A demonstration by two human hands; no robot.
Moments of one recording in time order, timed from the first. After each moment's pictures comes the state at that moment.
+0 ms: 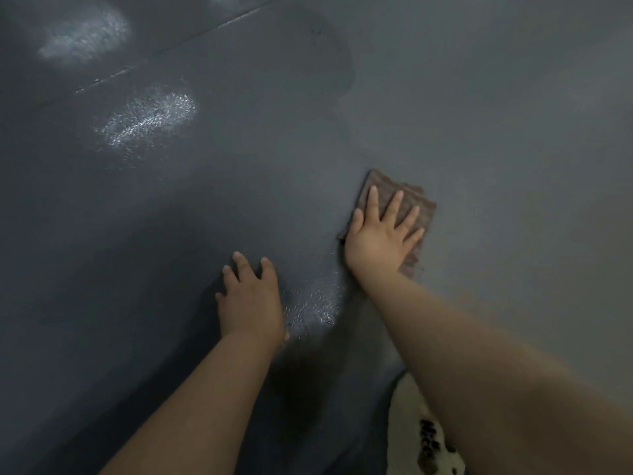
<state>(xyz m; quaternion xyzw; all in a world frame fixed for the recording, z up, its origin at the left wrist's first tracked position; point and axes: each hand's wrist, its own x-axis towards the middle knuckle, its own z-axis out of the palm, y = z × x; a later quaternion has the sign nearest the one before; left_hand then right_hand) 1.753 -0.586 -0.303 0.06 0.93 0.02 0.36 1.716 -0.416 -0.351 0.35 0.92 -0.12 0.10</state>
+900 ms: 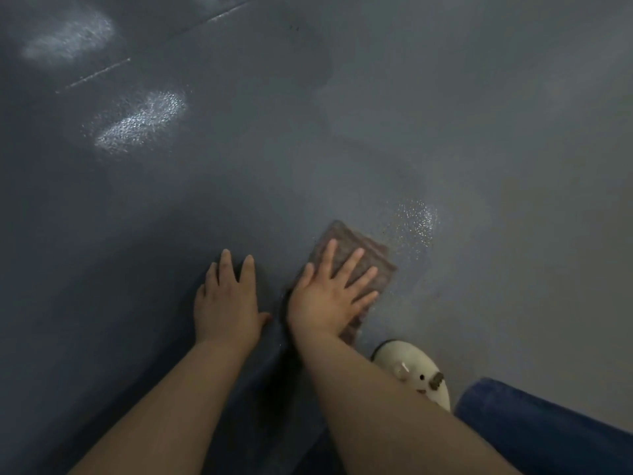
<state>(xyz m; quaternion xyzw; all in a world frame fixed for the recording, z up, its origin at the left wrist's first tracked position) 1.783 -0.601 -0.302 0.08 0.96 0.02 0.28 1.804 -0.499 -0.352 0.40 0.90 -0.14 0.09</state>
